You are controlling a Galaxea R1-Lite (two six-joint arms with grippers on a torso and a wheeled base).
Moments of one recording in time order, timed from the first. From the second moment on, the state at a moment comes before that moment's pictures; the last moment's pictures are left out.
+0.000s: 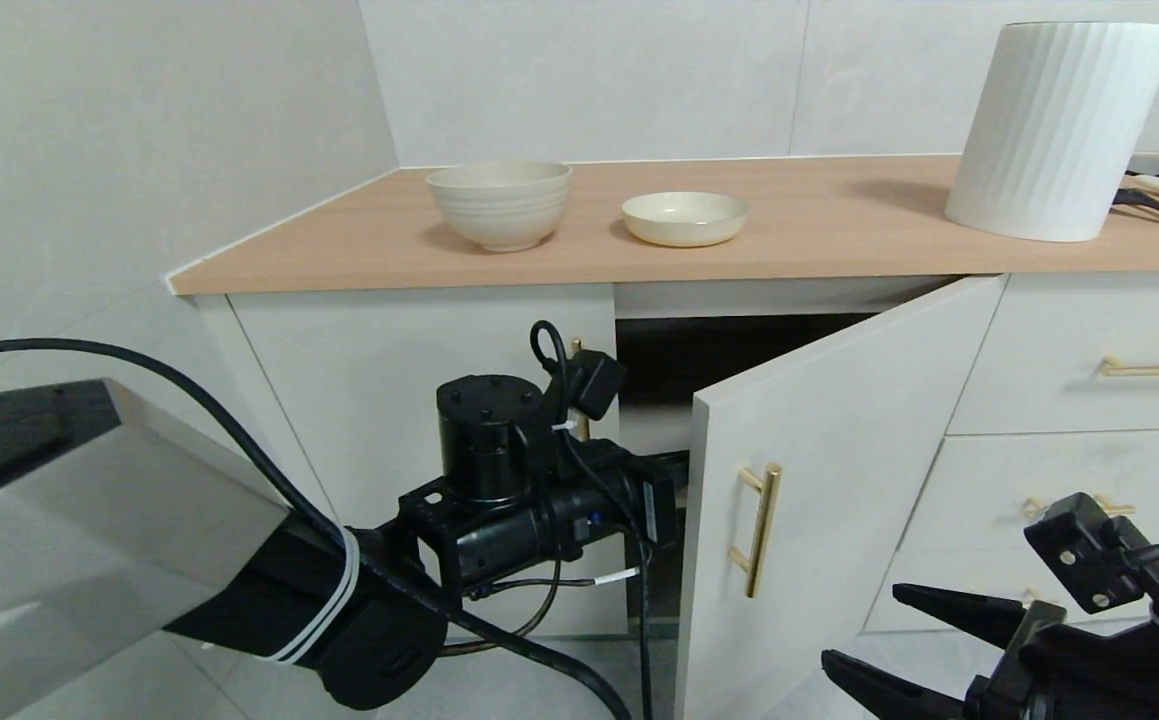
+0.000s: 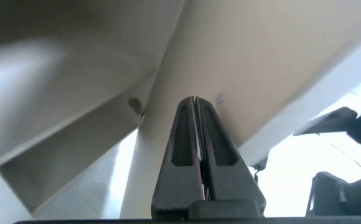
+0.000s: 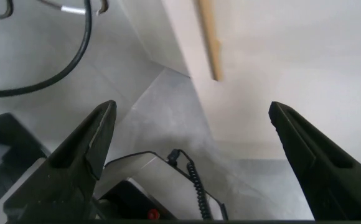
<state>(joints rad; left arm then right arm) -0.70 2.04 -0.85 -1.06 -0.33 -0.34 0.76 1.35 -0.19 -0.86 -0.02 0.25</state>
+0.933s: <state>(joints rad) -0.73 2.12 -0.96 -1.01 -0.33 -0.34 0.77 1.24 -0.18 -0.79 0.07 0.25</state>
